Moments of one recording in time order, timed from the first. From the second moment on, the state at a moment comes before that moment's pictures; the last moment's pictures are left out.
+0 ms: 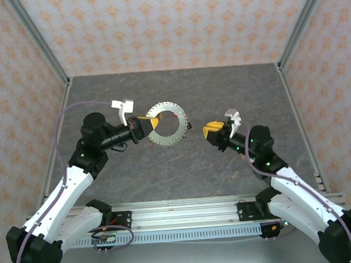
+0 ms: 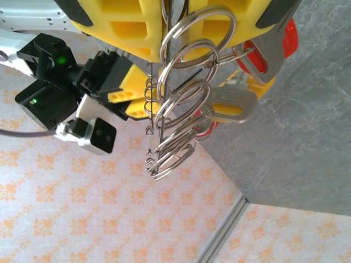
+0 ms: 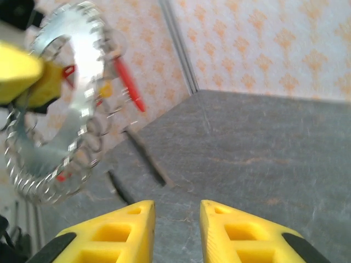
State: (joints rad) left arm -0.34 0.92 0.79 0.01 0.71 -0.61; right arm 0.49 0.74 0.42 0.29 -0.45 0.27
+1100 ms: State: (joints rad) left arm -0.34 0.95 0.88 -0.04 0.76 -0.53; right arm 0.87 0.82 0.35 0.57 -0.22 -0.38
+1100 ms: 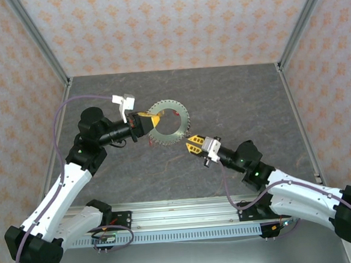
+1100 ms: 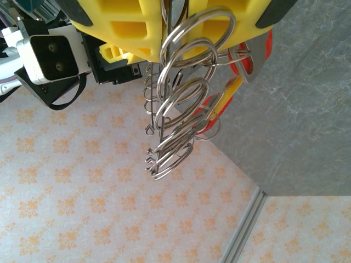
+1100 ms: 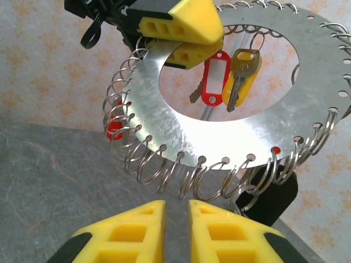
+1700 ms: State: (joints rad) left arm -0.34 0.95 0.88 -0.06 0.76 -0.53; right arm 0.87 0.84 0.37 0.60 -0.21 -0.38
